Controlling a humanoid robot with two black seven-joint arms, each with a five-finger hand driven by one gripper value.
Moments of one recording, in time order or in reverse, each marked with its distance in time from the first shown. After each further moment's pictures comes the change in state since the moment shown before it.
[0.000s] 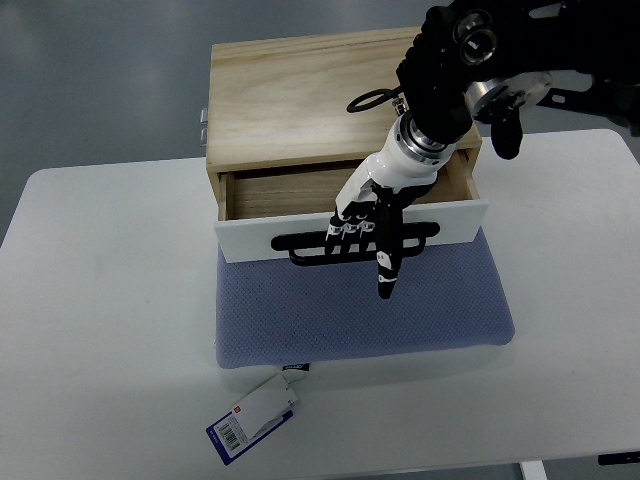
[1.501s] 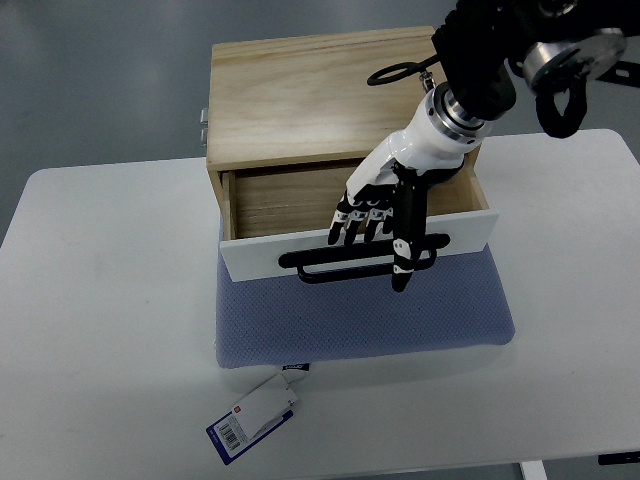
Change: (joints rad) left arm 0.000 0.000 0.000 0.001 0.000 0.002 0.000; right arm 0.085 -0.151 0.050 0.114 0.045 0.000 -0.001
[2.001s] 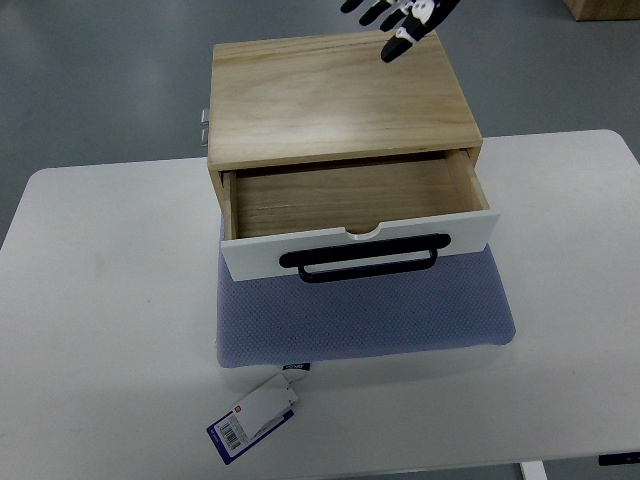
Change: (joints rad) left arm 0.000 0.000 0.000 -0.003 0.000 0.000 0.000; right arm -0.260 -0.191 0.469 -0.430 -0.003 -0.063 0.148
